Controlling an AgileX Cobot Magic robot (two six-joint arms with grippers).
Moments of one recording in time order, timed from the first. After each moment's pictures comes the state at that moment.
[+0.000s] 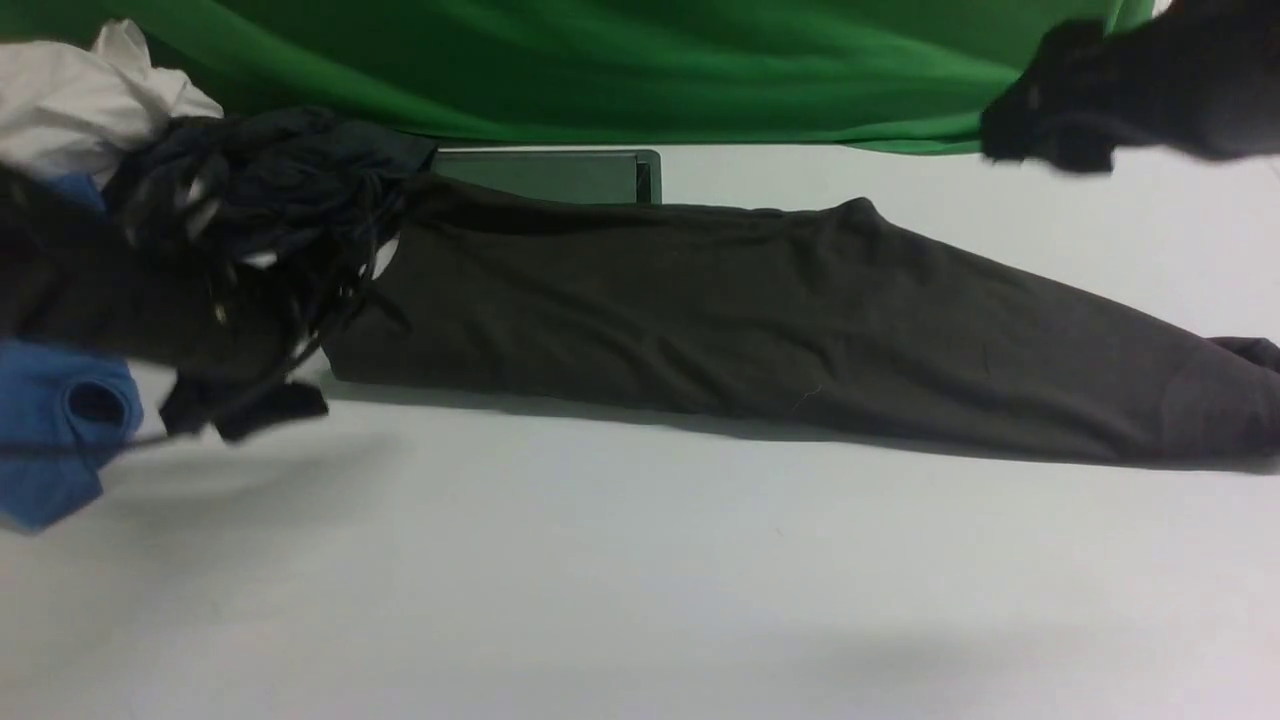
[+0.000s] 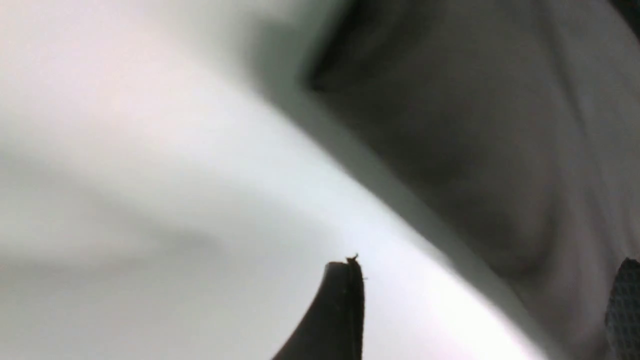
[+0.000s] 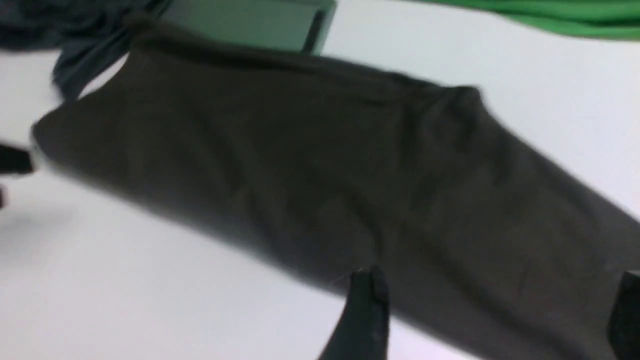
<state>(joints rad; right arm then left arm) 0.39 1.33 -1.27 0.05 0.80 0.12 0.08 1.67 -0.92 -0.84 0.44 0.07</state>
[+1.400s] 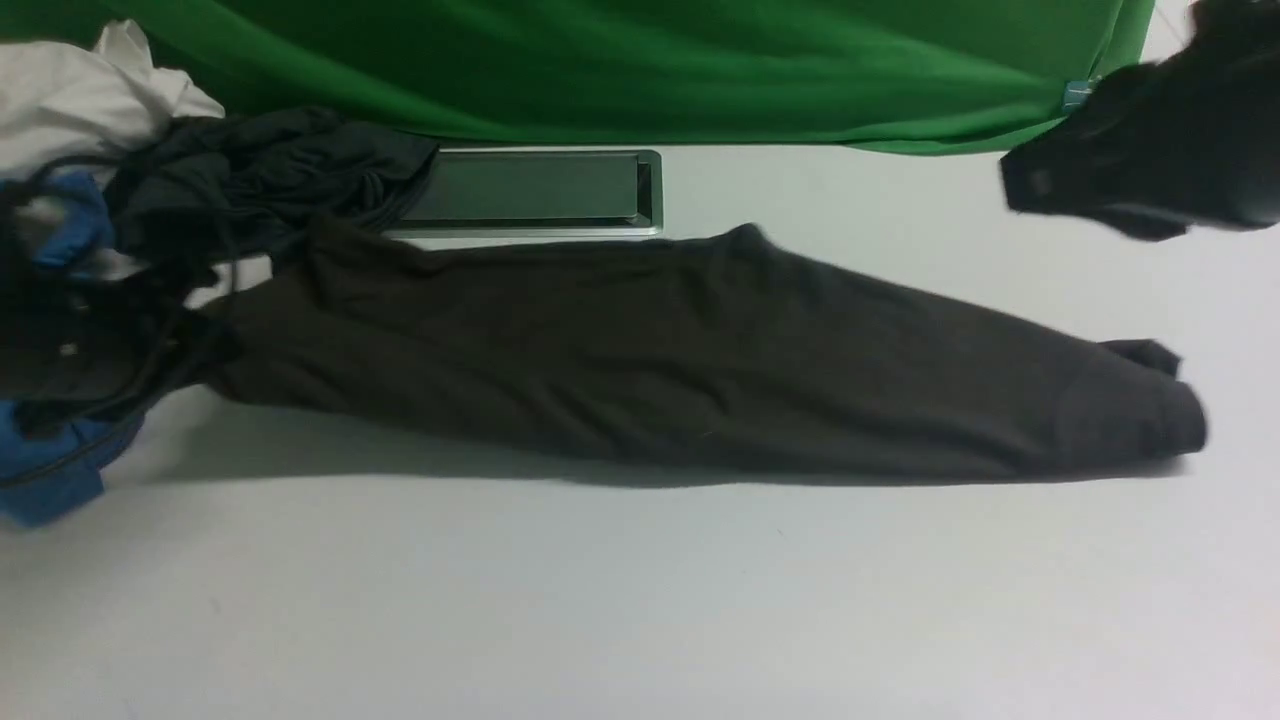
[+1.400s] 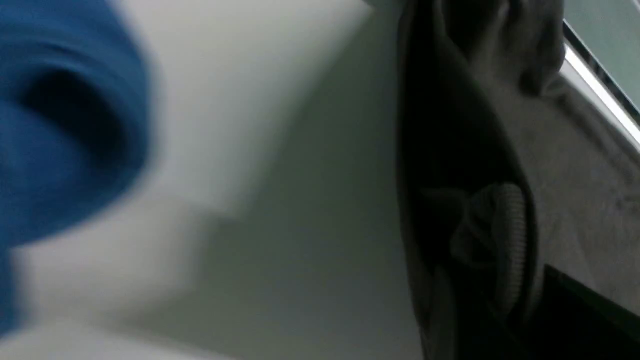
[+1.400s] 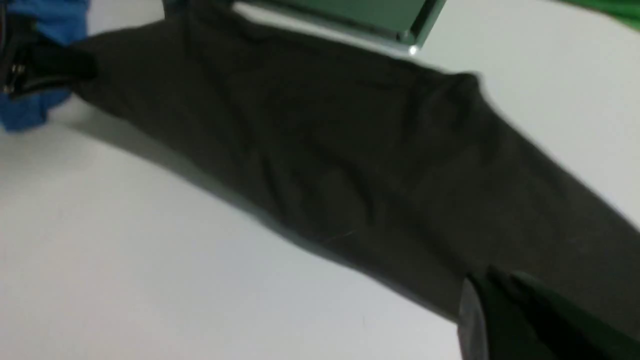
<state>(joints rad) 0.51 1.16 -1.25 0.05 0.87 0.12 0.37 1.60 -0.87 -1.05 0.51 0.63</state>
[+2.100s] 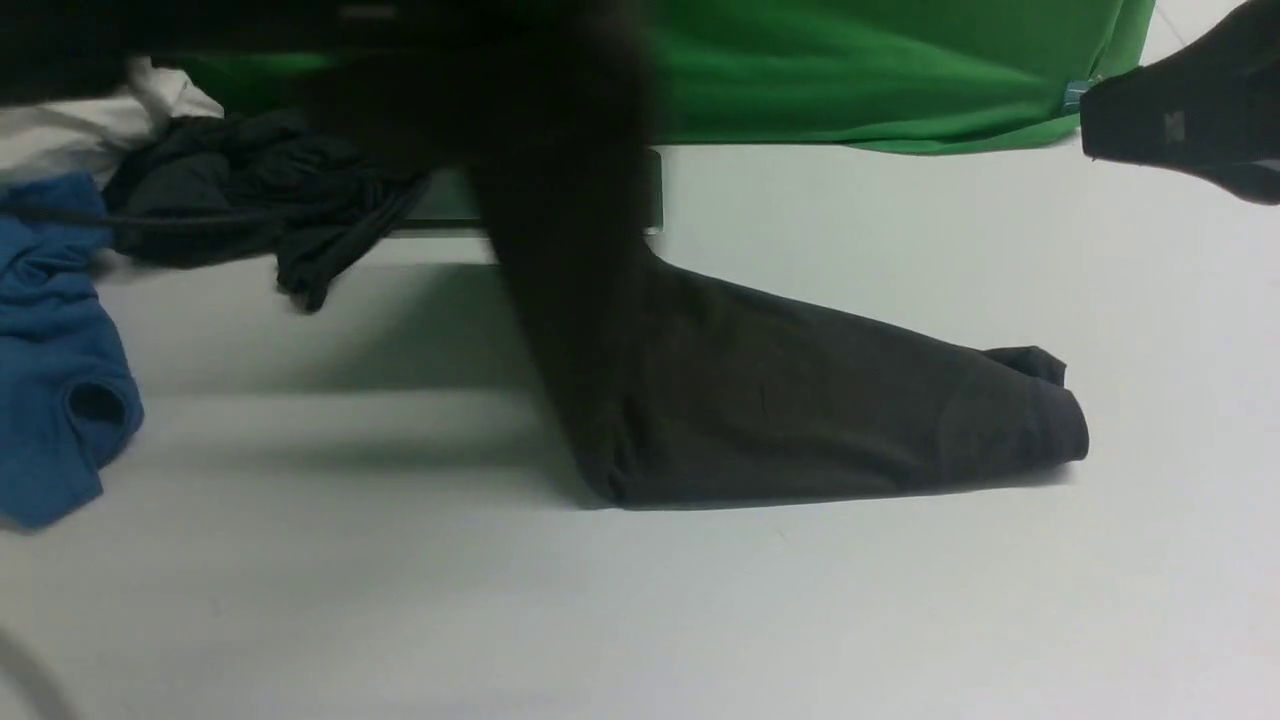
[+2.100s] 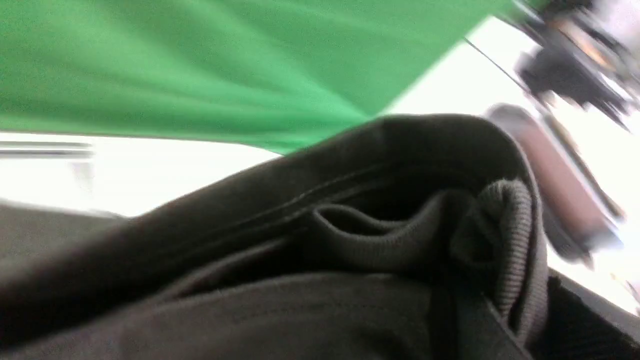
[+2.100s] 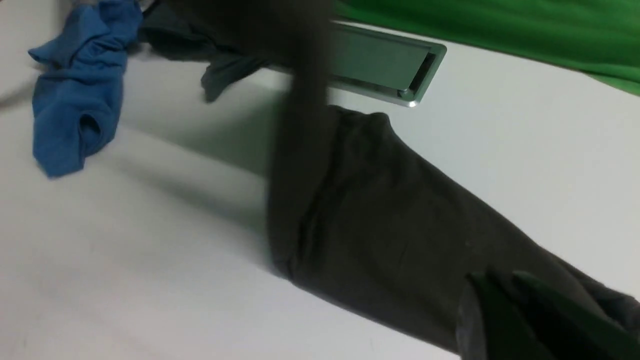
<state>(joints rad) 0.51 1.08 -1.25 0.05 0.88 0.12 -0.31 1.73 -1.48 -1.18 0.55 0.71</state>
